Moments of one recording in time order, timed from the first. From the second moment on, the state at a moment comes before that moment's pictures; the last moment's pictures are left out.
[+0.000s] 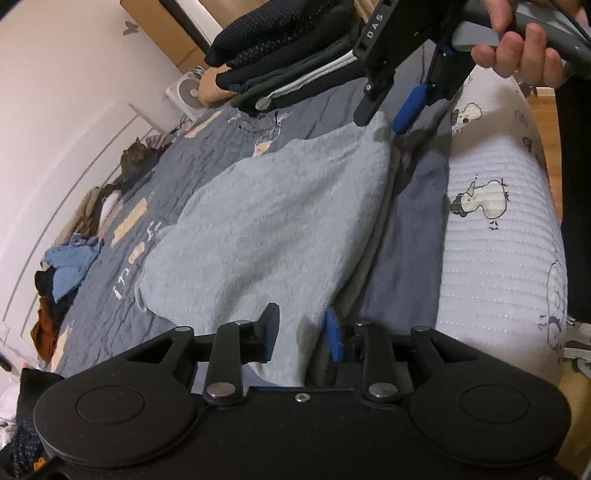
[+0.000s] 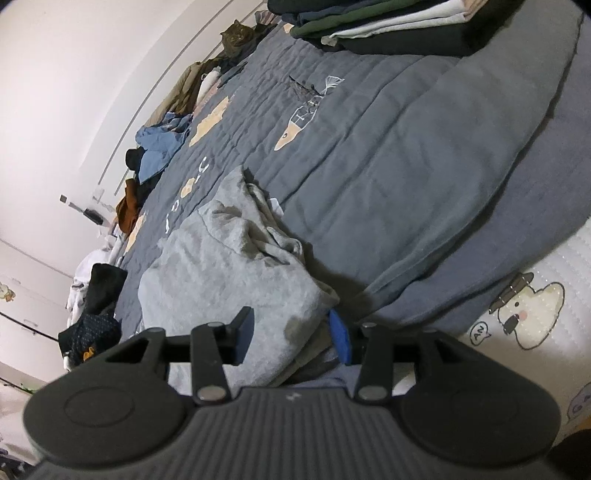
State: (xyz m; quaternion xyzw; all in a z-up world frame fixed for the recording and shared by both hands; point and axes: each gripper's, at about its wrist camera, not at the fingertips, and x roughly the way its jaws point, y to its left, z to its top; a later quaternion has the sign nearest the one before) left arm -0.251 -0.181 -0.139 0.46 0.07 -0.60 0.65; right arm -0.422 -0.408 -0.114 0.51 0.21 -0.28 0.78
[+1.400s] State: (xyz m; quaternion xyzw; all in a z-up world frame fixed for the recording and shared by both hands) left arm -0.257 -0.187 -0.166 0.54 0.03 -0.57 0.62; right arm -0.412 -0.405 -0.119 0.50 0.20 -0.28 0.79
